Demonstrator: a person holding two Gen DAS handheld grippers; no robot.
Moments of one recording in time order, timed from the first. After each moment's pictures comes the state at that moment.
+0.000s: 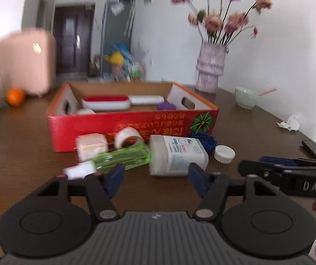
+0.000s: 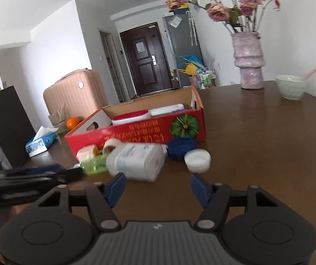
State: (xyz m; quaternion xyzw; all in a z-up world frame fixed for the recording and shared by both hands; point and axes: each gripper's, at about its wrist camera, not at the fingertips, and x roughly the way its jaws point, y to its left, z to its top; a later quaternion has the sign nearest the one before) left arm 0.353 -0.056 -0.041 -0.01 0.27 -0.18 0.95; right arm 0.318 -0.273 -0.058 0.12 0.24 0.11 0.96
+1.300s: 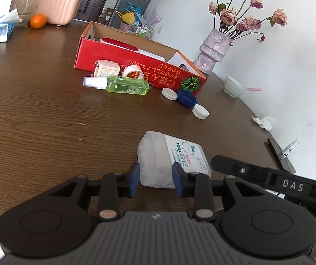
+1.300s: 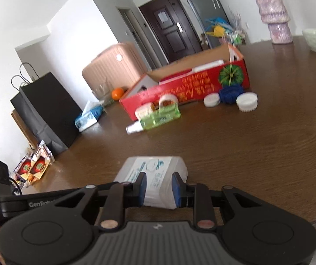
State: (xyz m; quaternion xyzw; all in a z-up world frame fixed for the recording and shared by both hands) left arm 0.242 0.003 -0.047 -0.16 0.37 -0.19 0.90; right arm 0.246 -0.249 -0.054 0.19 0.32 0.21 0.90
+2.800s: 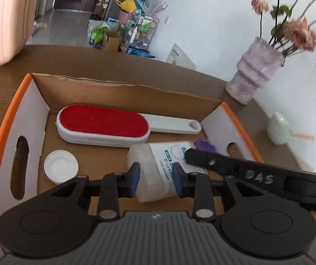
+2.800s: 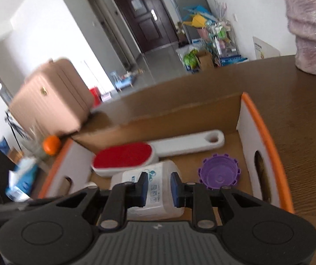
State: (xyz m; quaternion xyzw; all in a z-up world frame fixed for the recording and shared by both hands) left arm 0.617 -0.044 -0.031 -0.10 0.41 -0.18 0.89; right arm 0.636 -0.238 -0.037 0.17 0.39 0.14 0.90
